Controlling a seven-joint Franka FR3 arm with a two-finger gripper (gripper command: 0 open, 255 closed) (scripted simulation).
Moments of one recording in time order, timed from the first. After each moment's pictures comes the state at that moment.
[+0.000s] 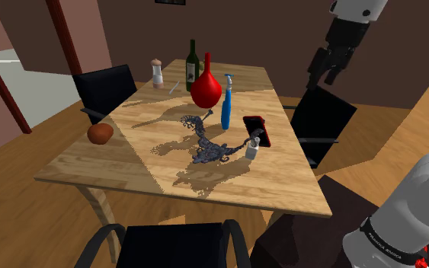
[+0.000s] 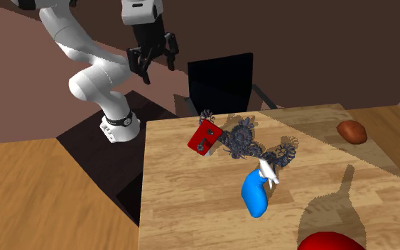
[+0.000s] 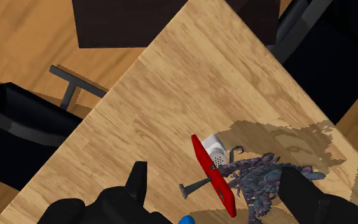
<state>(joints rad) 0.00 -0.80 0.06 -2.32 0.03 1.62 0.11</state>
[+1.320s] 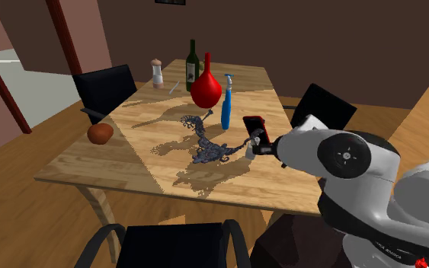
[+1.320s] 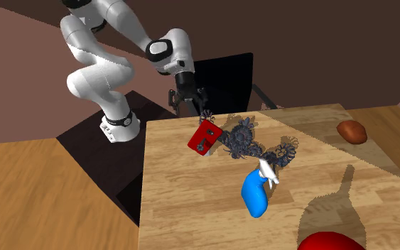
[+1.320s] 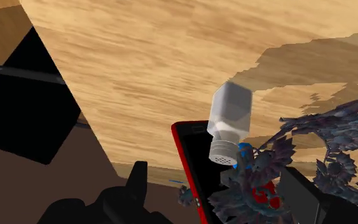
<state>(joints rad) -0.26 -1.10 1.19 -2.94 0.08 2.52 1.21</state>
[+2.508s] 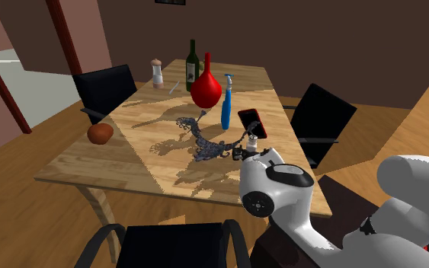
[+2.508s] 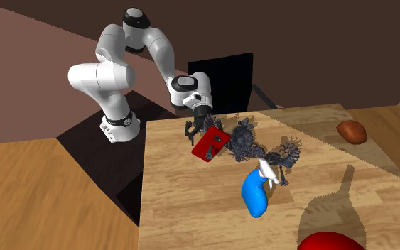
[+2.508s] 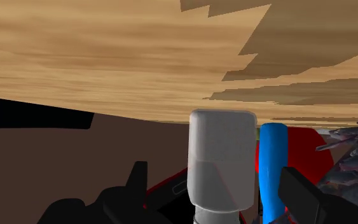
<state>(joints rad) -0.88 -1.35 1.83 -2.70 0.12 2.72 1.71</state>
